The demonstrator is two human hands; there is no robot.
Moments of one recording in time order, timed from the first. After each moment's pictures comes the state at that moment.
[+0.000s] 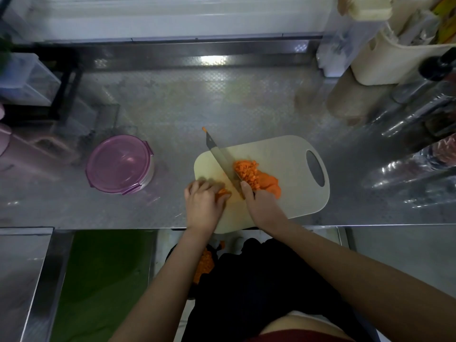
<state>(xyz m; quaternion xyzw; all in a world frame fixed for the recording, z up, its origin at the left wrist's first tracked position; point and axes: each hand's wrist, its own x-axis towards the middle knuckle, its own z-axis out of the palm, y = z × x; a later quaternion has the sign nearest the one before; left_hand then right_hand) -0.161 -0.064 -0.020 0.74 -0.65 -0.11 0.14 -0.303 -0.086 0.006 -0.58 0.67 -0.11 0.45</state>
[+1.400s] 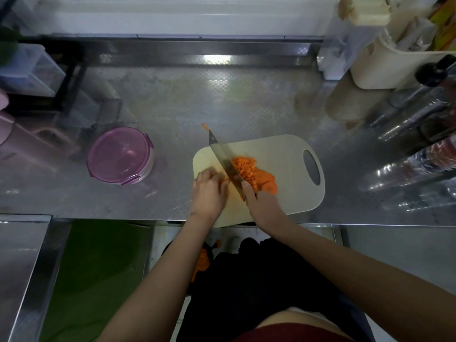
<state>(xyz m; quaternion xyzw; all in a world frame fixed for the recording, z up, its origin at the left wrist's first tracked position) -0.175 -0.076 -0.016 0.75 -0.61 -0.20 0.16 -0.315 -0.075 0.019 -0.60 0.63 -0.12 0.49</state>
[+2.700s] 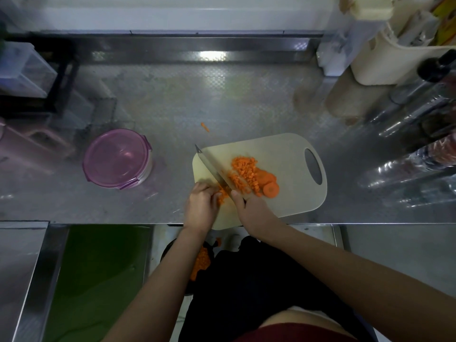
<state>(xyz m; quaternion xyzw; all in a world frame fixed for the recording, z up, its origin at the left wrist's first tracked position) -0.158 -0.057 -0.029 0.72 -0.63 -0.19 0.21 -0.297 -0.065 0.018 -0.62 0.62 -0.10 0.47</state>
